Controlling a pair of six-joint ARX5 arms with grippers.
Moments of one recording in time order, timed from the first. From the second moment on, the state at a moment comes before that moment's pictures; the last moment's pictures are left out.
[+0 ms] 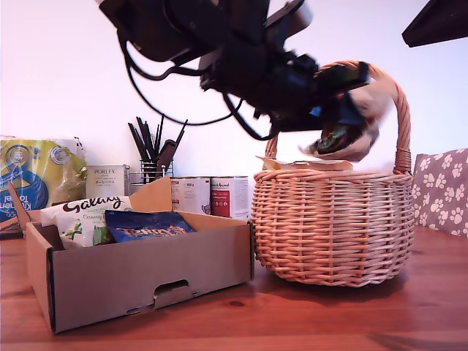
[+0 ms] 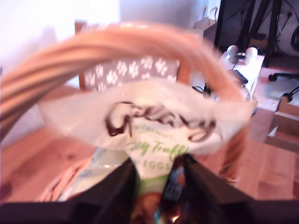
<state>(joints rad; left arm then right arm) -0.84 1.95 1.30 0.45 0.18 0.04 0.41 0.57 0.56 -0.41 -0.38 -0.05</state>
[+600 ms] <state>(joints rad) -0.84 1.95 1.30 0.39 0.11 0.08 0.41 0.57 0.56 -0.41 -0.38 -0.05</state>
